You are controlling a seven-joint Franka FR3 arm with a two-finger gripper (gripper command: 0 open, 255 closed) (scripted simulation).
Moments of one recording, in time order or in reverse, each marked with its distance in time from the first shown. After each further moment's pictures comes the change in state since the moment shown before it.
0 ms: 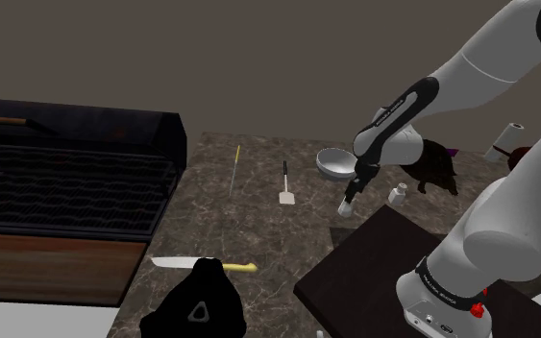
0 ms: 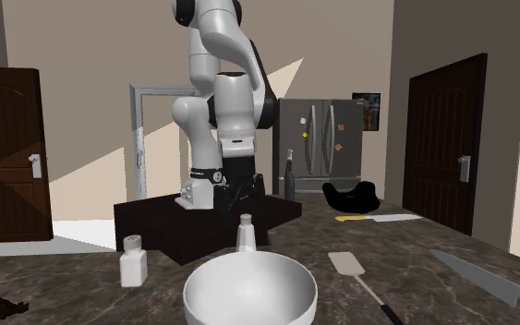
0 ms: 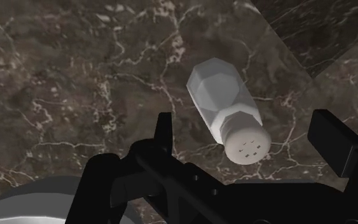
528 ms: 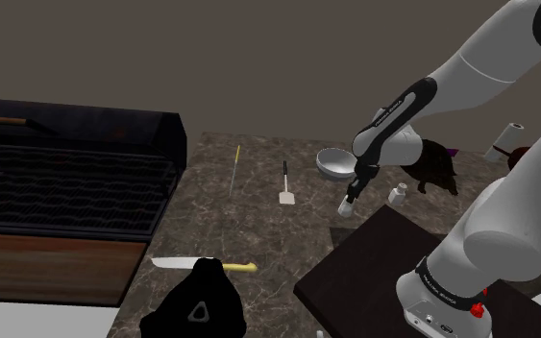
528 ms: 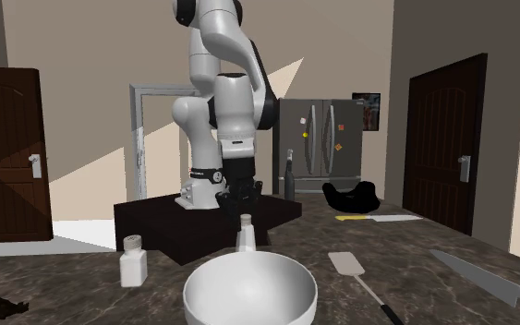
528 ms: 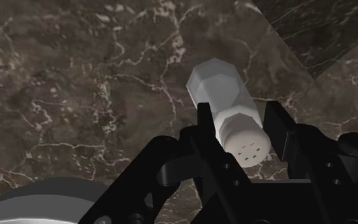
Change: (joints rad) arm 0.003 0.009 0.001 0.001 0.015 0.009 -0.010
